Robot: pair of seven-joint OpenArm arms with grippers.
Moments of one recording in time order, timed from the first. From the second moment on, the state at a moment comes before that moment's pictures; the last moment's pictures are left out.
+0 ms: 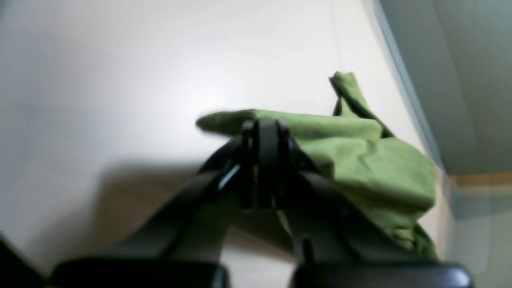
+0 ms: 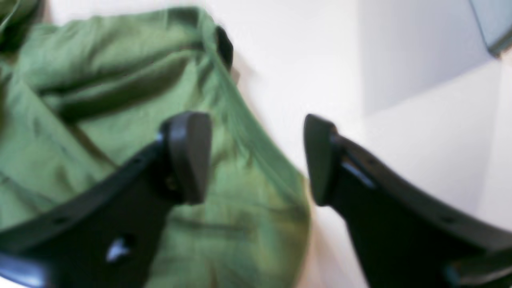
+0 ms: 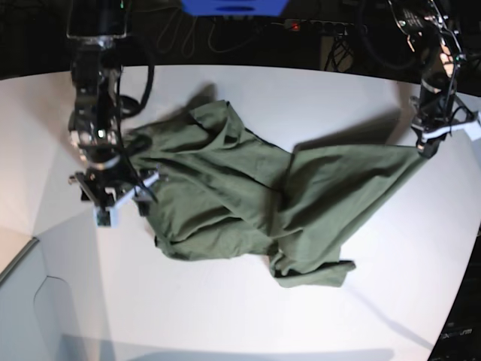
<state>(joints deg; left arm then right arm) 16.1 0.0 -38.9 90.8 -49.2 -7.7 26.6 -1.2 0.8 8.3 84.9 -0.6 8.8 -25.4</state>
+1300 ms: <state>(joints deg) 14.9 -2.9 -45.9 87.0 -49.3 -8.1 27.4 22.4 5.4 24.9 48.5 -0.6 8.6 -10.1</state>
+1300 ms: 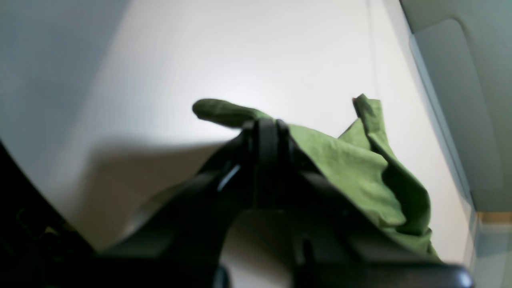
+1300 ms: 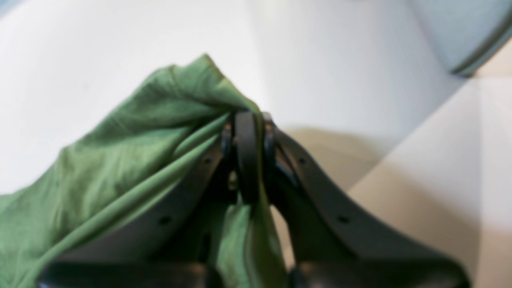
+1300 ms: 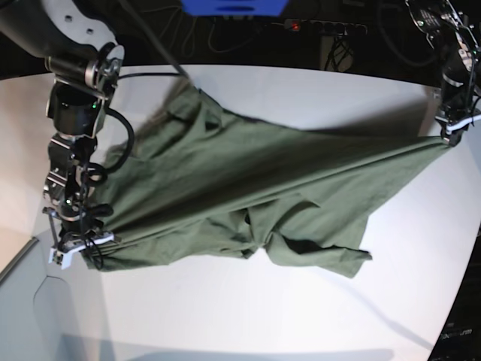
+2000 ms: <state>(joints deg) 15.2 -1.4 -45.5 87.0 -49.3 -8.1 27.0 9.1 2.2 24.3 73.3 -1.0 7.3 -11.1</state>
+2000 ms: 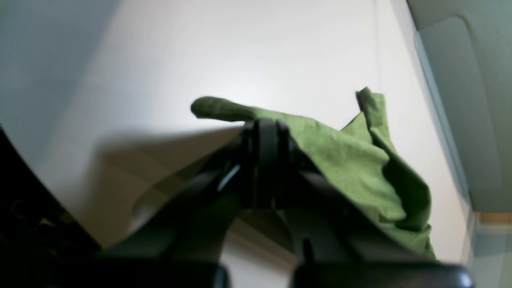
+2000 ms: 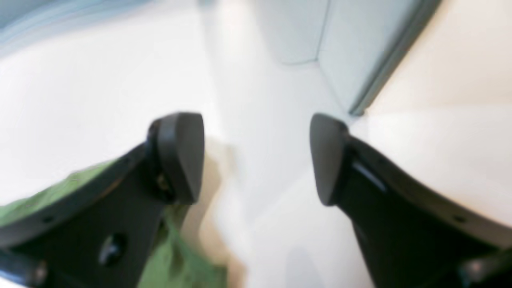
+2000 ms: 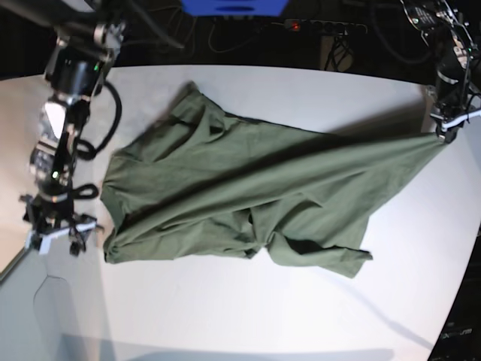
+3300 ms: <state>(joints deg) 17.6 -0.9 -45.5 86.9 -49.3 -8.1 27.0 -24.2 -4.4 -0.7 90.3 -0.9 8.6 -27.8</state>
